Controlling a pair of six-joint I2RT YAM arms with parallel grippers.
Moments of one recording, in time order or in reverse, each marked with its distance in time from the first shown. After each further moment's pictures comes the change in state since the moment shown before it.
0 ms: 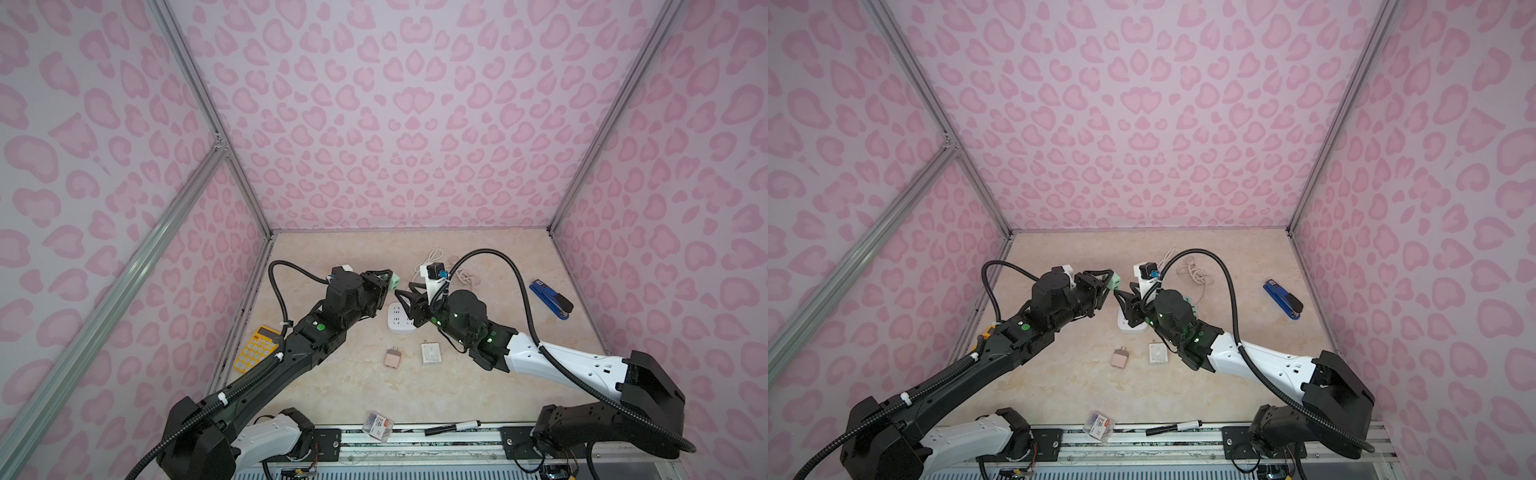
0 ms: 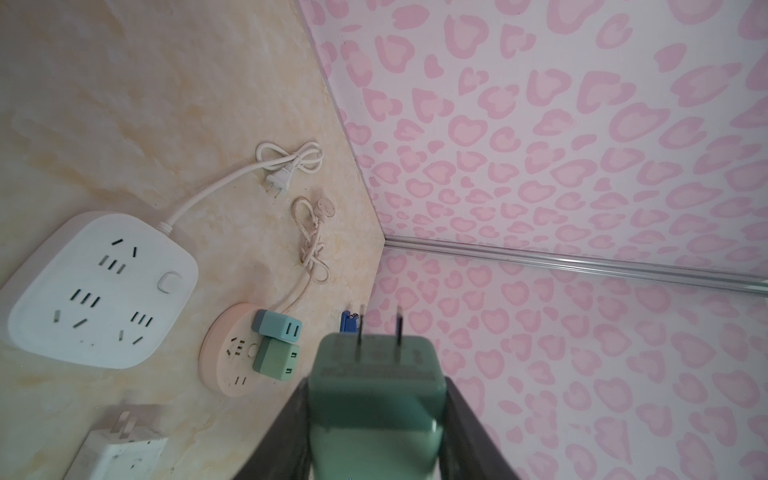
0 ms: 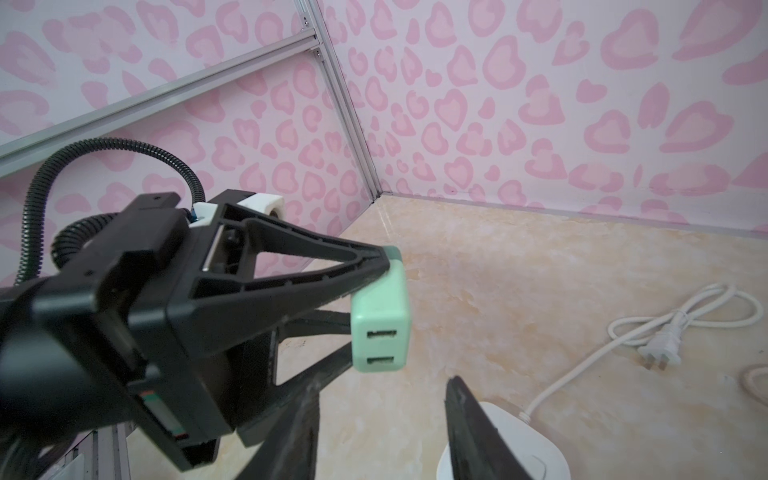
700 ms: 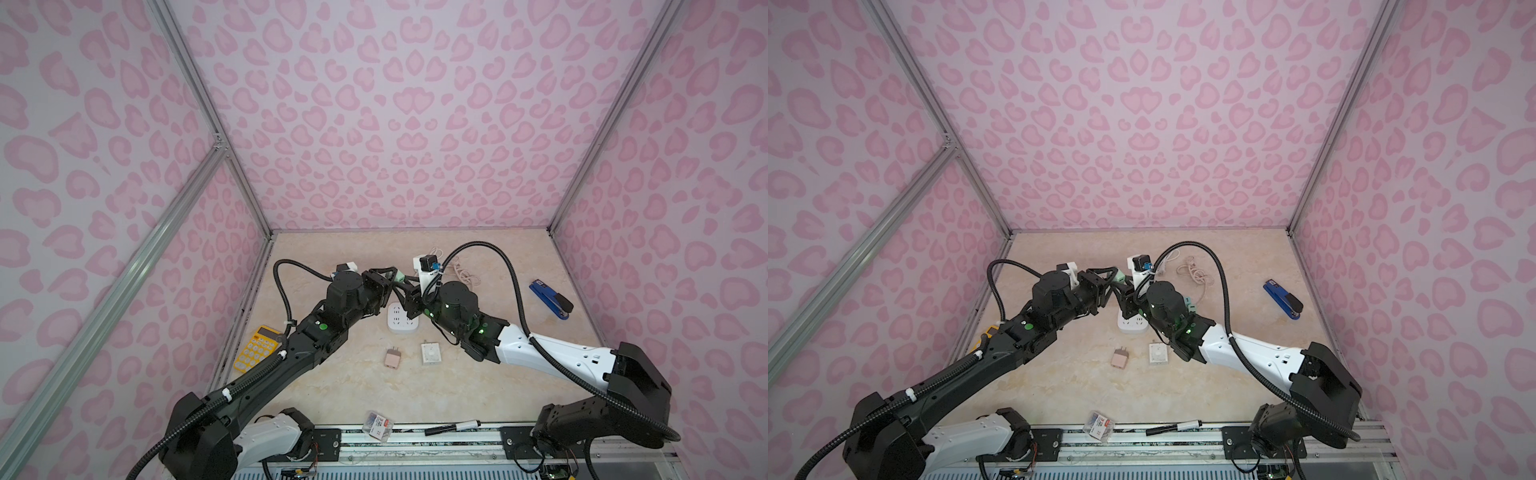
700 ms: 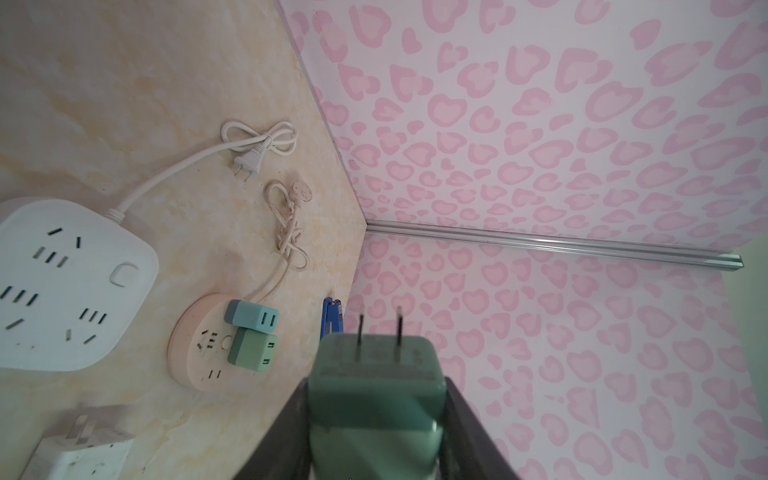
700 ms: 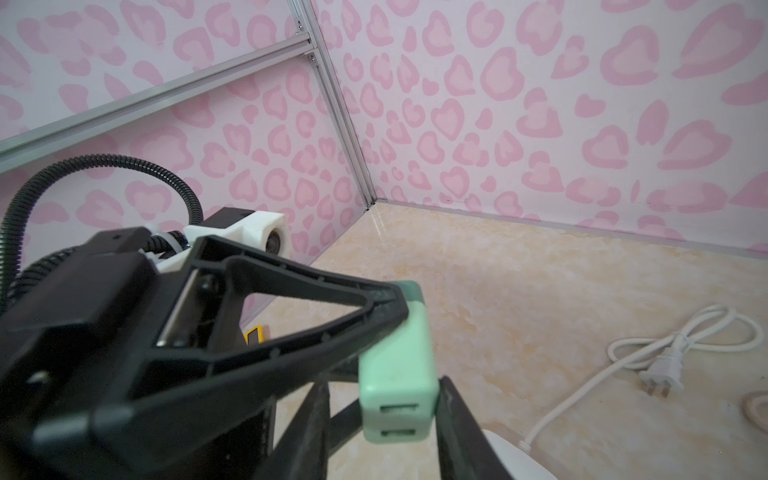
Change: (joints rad) left arm -0.004 0.018 -0.011 0.081 0.051 -0.008; right arm -0.011 0.064 0.093 -0.039 0.007 -0.021
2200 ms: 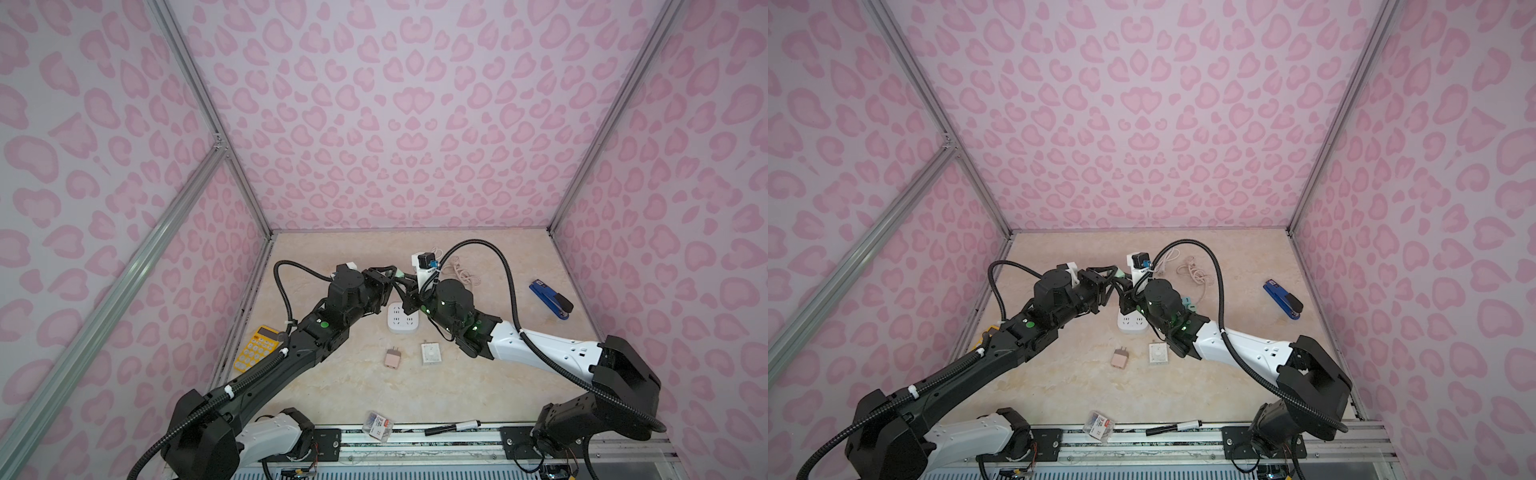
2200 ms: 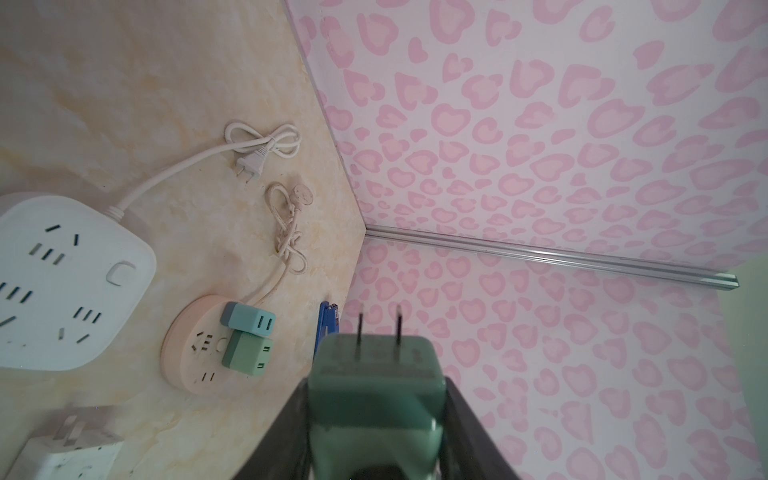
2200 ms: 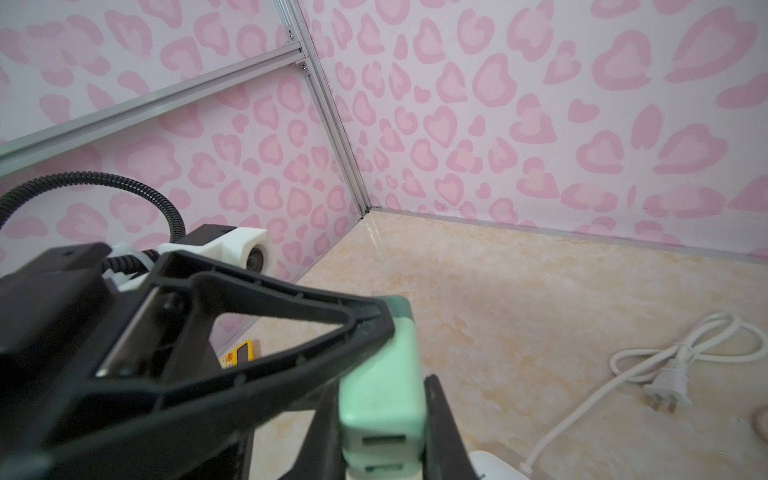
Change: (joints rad) left arm 0.000 0.018 0.045 -0.054 -0.002 -0.006; right arm -0.015 0.060 0.016 0.068 -0.003 0.010
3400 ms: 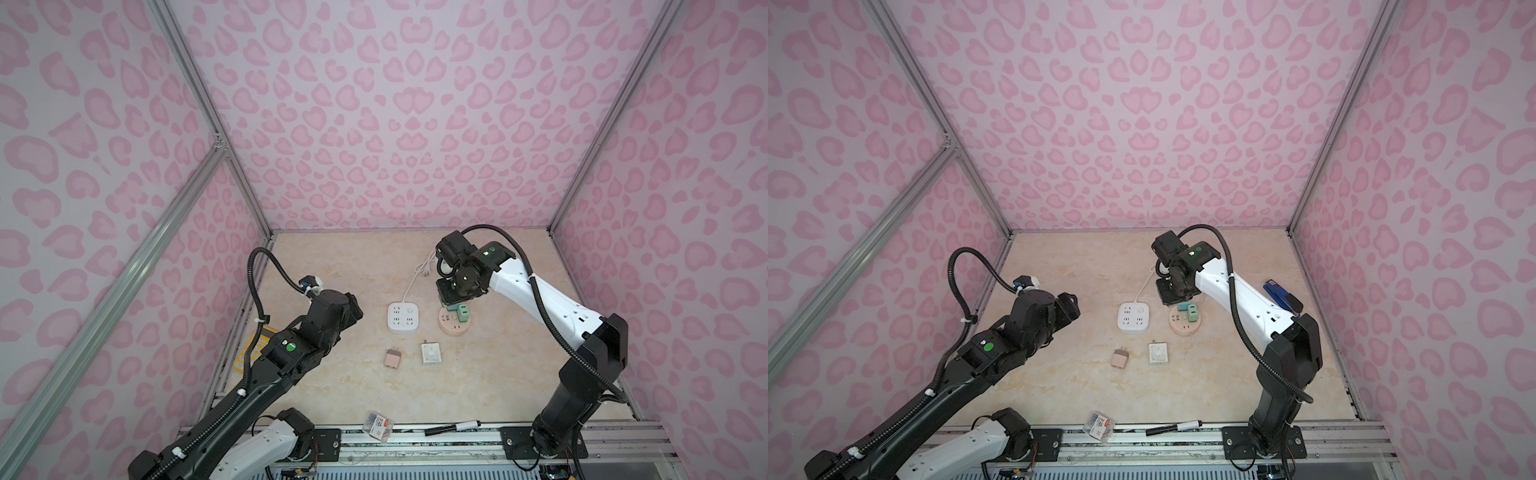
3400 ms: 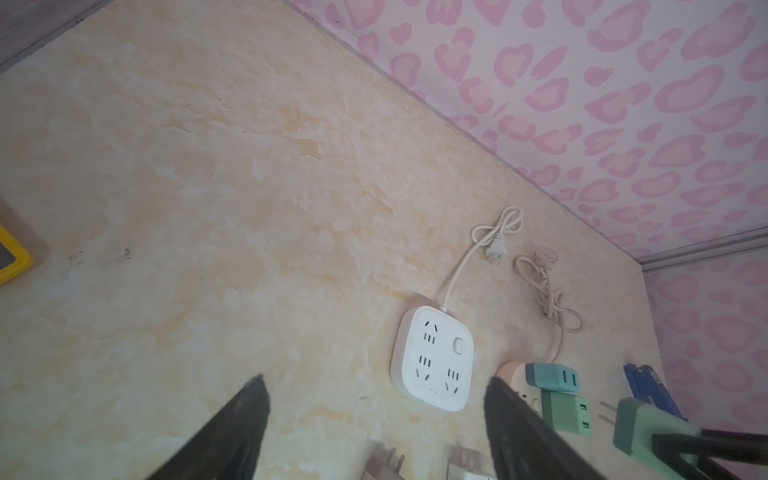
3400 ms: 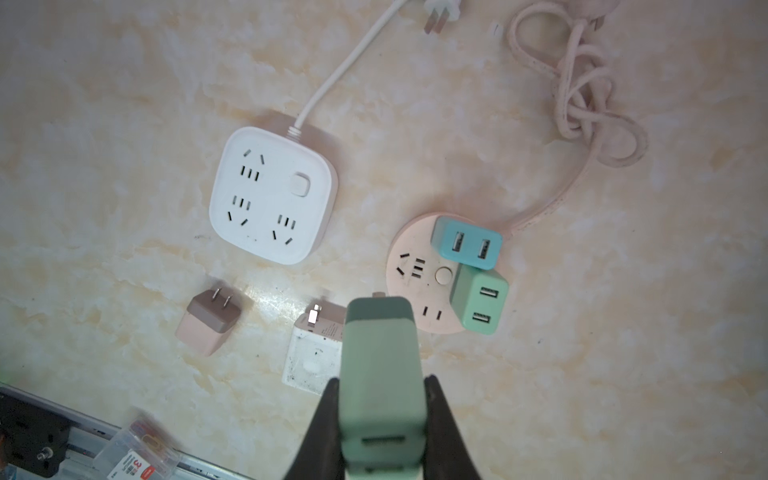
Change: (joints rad) left arm 0.016 -0.267 -0.031 -0.625 -0.434 0.621; right arm -0.267 0.236 0.702 -1.605 -0.112 -0.063
